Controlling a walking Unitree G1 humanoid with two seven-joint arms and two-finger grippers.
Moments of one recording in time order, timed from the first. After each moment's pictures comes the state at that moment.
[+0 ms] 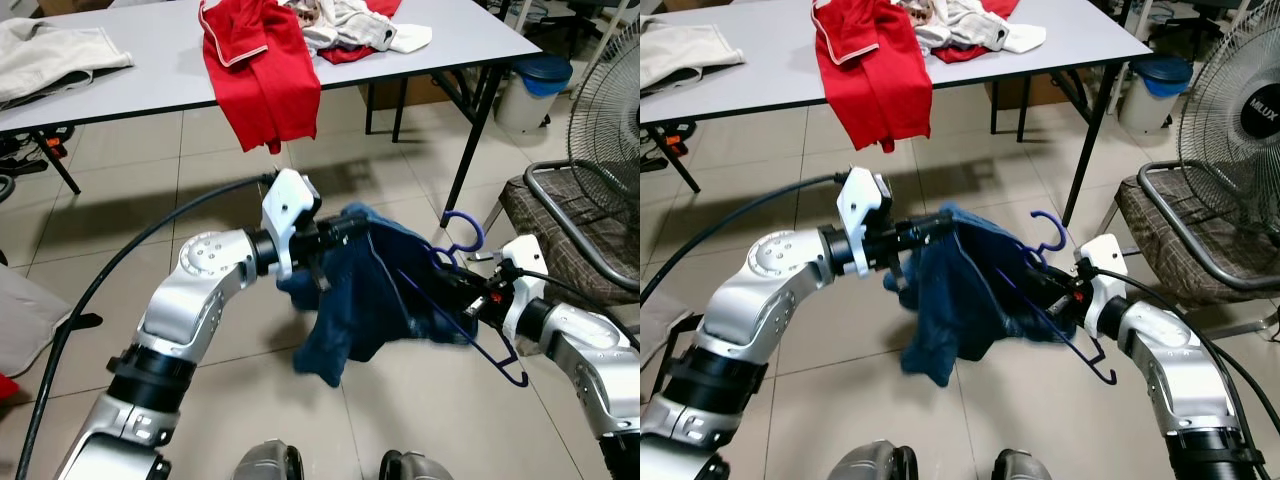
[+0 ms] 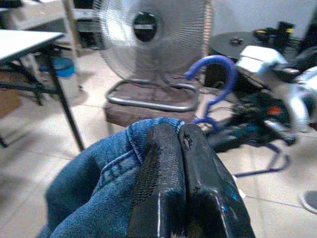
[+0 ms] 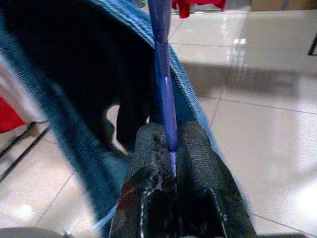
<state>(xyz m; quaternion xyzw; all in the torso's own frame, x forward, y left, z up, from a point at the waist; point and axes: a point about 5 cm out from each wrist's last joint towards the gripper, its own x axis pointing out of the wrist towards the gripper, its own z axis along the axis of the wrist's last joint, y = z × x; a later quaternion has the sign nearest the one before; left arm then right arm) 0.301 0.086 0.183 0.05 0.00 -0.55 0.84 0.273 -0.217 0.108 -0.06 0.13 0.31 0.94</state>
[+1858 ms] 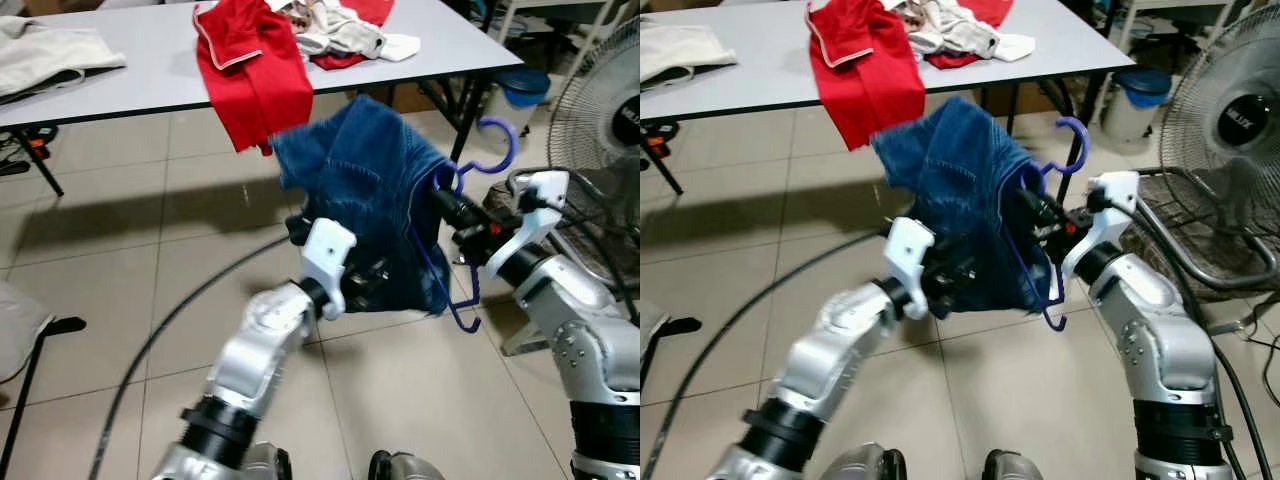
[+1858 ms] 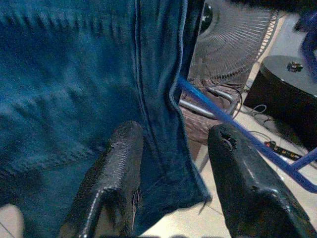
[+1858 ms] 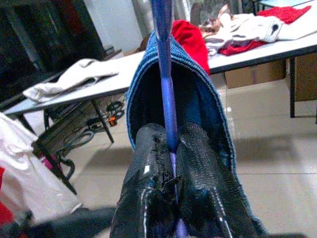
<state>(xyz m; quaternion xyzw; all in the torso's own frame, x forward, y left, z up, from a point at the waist) 0.287 0.027 0.121 -0.03 0.05 -0.39 0.92 0.294 -0.182 0.184 0.09 -0.01 0.26 0.96</state>
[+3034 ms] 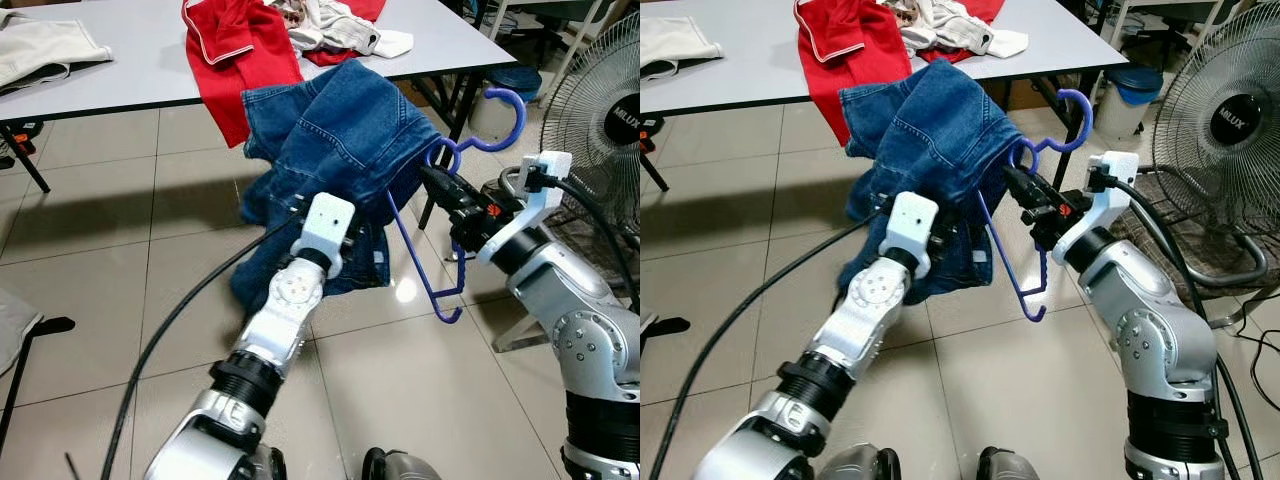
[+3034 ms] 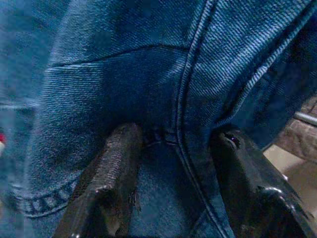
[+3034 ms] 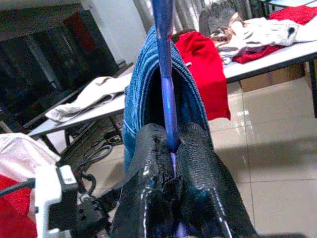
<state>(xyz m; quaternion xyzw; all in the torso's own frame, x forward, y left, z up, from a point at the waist) 0.334 0.037 0.126 0.08 -0.02 -0.18 0.98 0.291 -0.169 0.205 0.14 -0.02 0.27 0.95</state>
